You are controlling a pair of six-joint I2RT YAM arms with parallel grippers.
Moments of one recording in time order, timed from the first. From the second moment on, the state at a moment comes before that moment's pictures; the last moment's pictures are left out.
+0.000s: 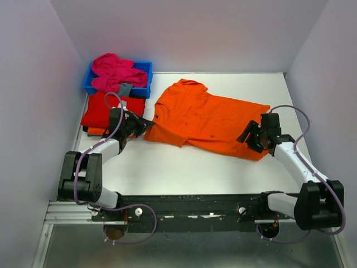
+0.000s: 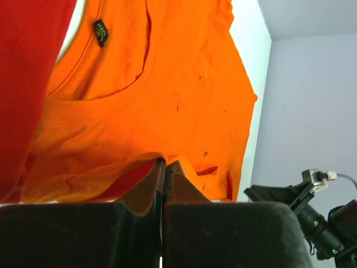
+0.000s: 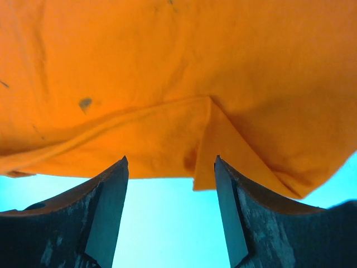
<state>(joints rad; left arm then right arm) -0.09 1.45 0.63 0.35 0.46 -1.00 0.06 1.22 0.73 -0.42 -0.10 0.59</state>
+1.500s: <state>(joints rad) -0.09 1.27 0.51 0.39 0.49 -1.04 0.32 1.05 0.74 -0.96 0.41 0.91</state>
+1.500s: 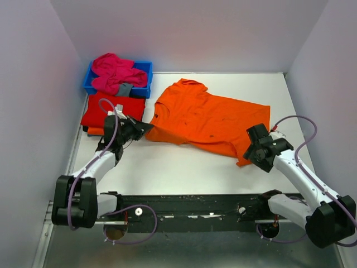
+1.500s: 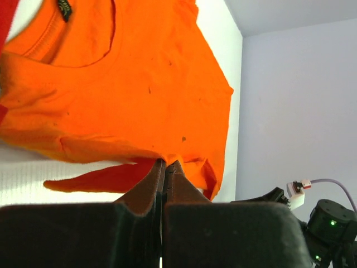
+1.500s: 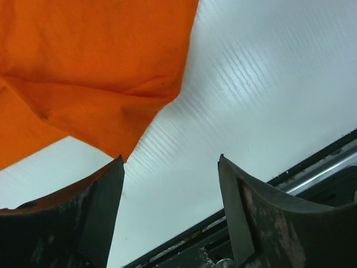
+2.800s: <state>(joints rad) -0.10 1.16 0.51 0.26 0.43 -1.00 0.49 1.36 0.70 -0.79 0.36 1.17</state>
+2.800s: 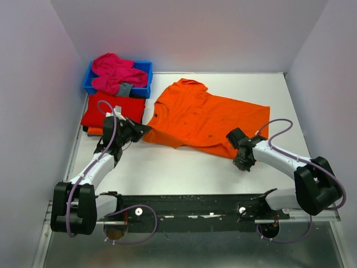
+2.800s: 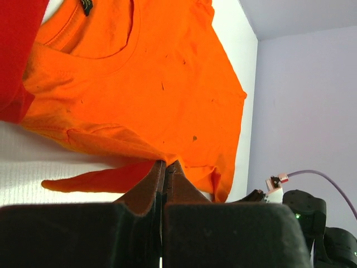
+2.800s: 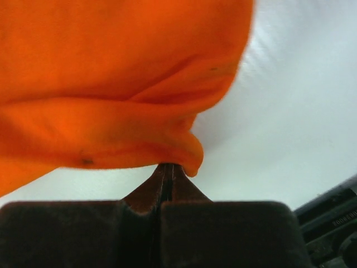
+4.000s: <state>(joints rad) -0.06 1.10 0.49 0.23 0.41 -0.99 0.44 1.08 0.56 -0.68 0.26 1.01</state>
